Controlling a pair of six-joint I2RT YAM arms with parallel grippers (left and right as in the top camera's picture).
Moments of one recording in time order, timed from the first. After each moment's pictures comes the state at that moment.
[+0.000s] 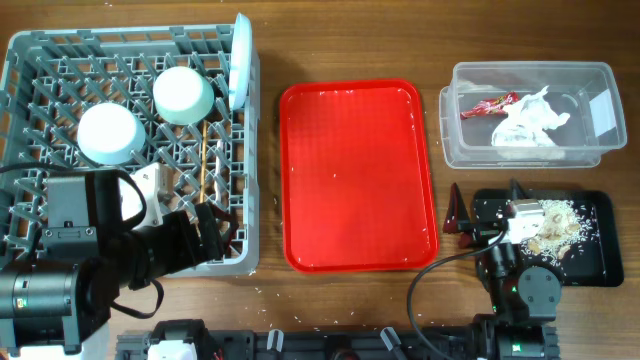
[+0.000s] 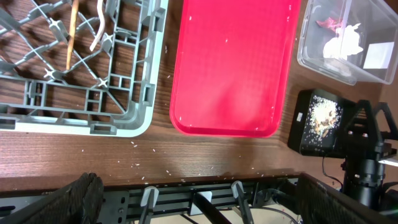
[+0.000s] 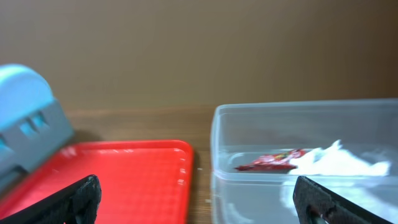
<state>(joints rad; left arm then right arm) 0.02 0.94 1.35 -1.56 0.41 -0.34 -0.04 0.02 0.01 0.00 -0.13 0.04</state>
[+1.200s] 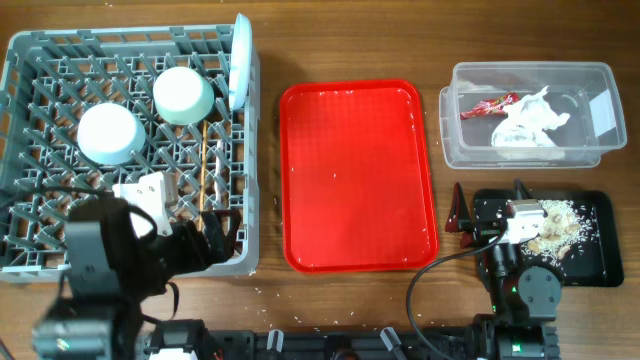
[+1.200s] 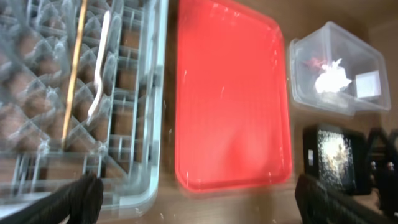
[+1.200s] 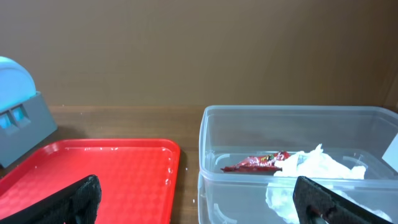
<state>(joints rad) 0.02 0.67 0.97 -1.12 0.39 -0.33 -0.04 0.02 0.01 0.00 -0.10 0.02</state>
